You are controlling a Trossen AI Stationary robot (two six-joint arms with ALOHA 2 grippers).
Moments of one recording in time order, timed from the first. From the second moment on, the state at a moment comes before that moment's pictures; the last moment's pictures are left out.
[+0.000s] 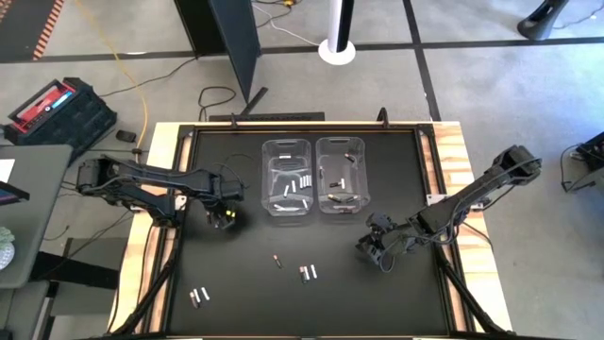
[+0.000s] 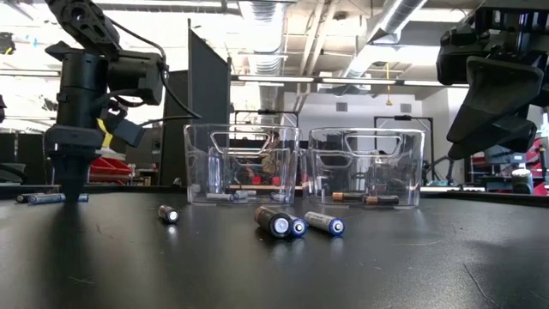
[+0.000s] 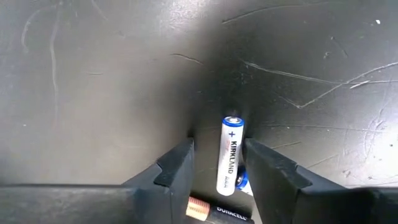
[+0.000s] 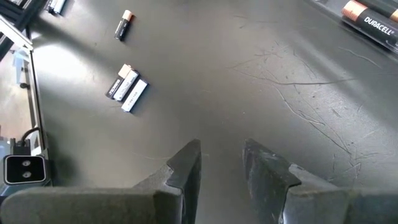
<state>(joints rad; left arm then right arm) 0.17 1.31 0.57 -0.83 -0.09 -0.41 0.51 1.22 0.52 -0.12 0.34 1.13</state>
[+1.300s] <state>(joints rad) 0.19 1.31 0.69 -0.84 -0.14 -0.39 0.51 1.22 0.52 -0.13 0.34 1.13</state>
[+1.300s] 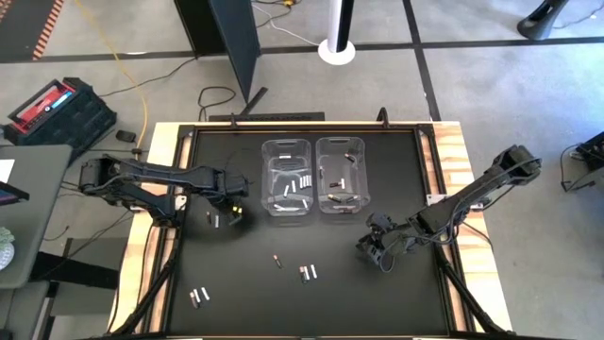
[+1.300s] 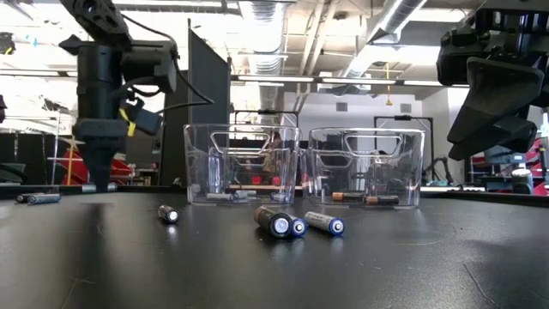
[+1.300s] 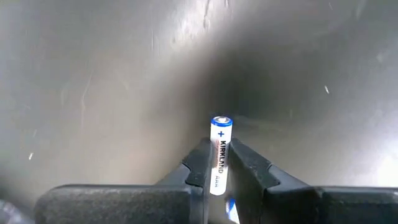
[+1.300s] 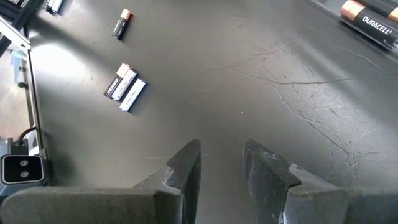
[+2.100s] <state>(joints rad) 0.49 1.43 1.31 -0.85 -0.21 0.15 0.51 1.22 0.52 -0.19 0.34 1.22</state>
